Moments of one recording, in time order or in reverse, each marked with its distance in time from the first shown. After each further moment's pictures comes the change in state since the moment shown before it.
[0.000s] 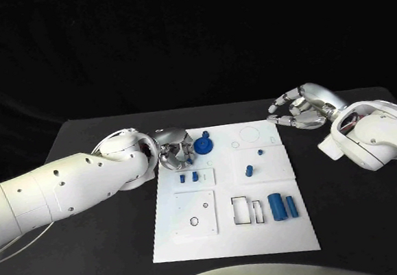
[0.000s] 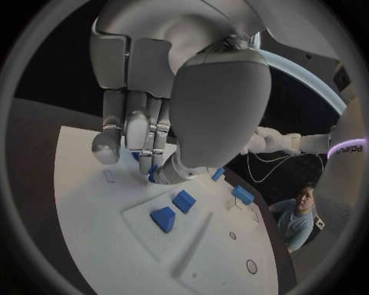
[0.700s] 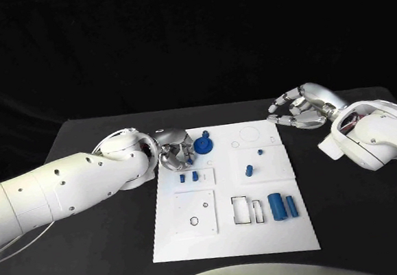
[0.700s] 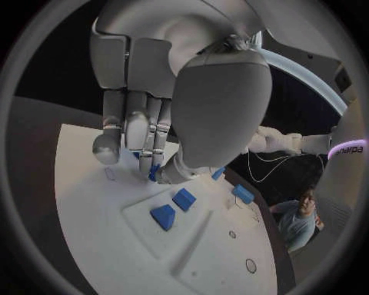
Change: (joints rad) left arm 0.000 0.004 -0.001 -0.004 0.003 0.015 -0.004; left_hand -0.035 -0.016 -0.009 0.009 0.000 -0.014 0.007 -0.041 -0.008 -0.002 0.002 -0.039 -0.004 -0.002 0.002 0.000 -0.015 0.000 -0.009 0.009 -0.011 -0.013; right arm 0.000 0.000 0.000 0.000 0.000 0.000 0.000; right_hand 0.000 0.000 -0.001 0.001 0.000 0.000 0.000 0.000 0.000 -0.001 -0.001 0.000 0.000 0.000 0.000 0.000 0.000 0.000 0.000 0.000 -0.004 0.000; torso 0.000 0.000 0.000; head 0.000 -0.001
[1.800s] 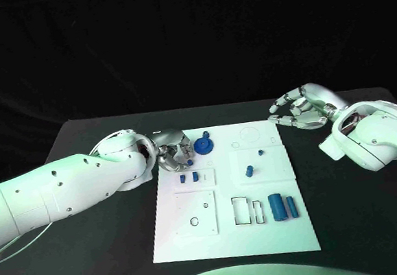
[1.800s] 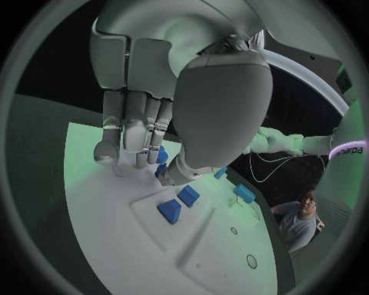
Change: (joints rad) left arm -0.002 -0.016 0.000 0.001 0.008 -0.003 -0.005; left_hand -0.028 -0.029 -0.060 0.020 0.004 -0.110 0.035 -0.120 -0.036 -0.134 0.055 -0.116 -0.034 -0.044 0.044 -0.004 -0.085 0.000 -0.035 0.028 -0.047 -0.043; right arm 0.000 -0.002 0.000 -0.002 0.000 -0.001 0.000; right_hand 0.000 0.000 -0.002 0.002 0.000 -0.003 0.003 0.000 0.000 -0.022 -0.004 -0.027 0.000 0.000 0.000 -0.008 0.000 0.009 -0.006 -0.006 -0.021 0.000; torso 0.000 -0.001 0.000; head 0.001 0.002
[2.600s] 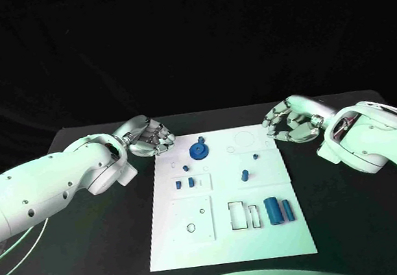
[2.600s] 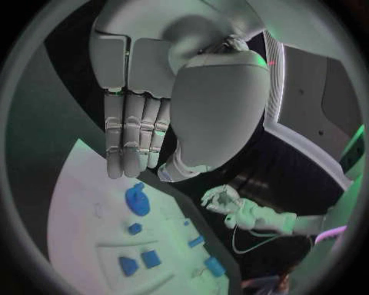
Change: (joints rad) left arm 0.009 -0.112 0.039 0.007 0.603 -0.134 0.178; left_hand 0.023 0.034 0.015 0.056 0.000 0.064 0.008 0.034 0.003 0.039 -0.006 0.117 0.016 -0.304 0.000 -0.319 -0.467 0.040 -0.245 0.010 -0.304 -0.275; right arm -0.001 -0.002 0.000 0.003 -0.293 0.087 -0.030; right_hand 0.098 -0.089 0.260 -0.044 -0.070 0.070 0.005 -0.032 -0.043 -0.363 0.019 -1.146 -0.948 -0.001 0.003 -0.108 -0.079 0.023 -0.066 0.002 -0.153 0.001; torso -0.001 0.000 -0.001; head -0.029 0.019
